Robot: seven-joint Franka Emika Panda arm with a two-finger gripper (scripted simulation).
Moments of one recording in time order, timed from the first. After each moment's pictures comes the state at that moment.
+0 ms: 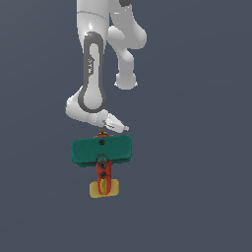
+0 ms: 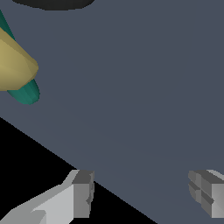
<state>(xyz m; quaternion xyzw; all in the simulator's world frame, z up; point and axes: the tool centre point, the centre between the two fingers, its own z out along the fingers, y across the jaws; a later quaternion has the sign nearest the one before) -0.116 -0.010 0.083 -0.78 0.39 0.24 0.43</state>
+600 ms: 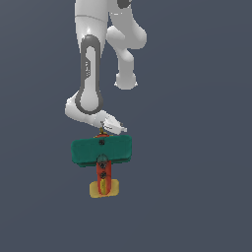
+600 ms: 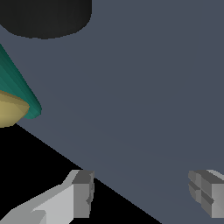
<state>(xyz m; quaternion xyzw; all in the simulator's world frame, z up) -0.112 -0.016 0.077 -0.77 0.40 0.23 0.44</state>
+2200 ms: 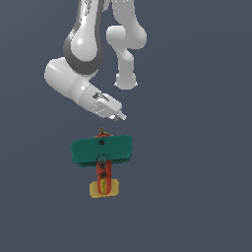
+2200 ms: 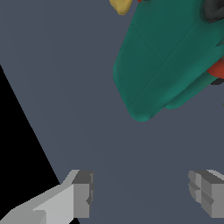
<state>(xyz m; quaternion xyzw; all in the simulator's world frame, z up) -0.040 -0.027 0.225 -0.84 0.31 0.05 0.45</state>
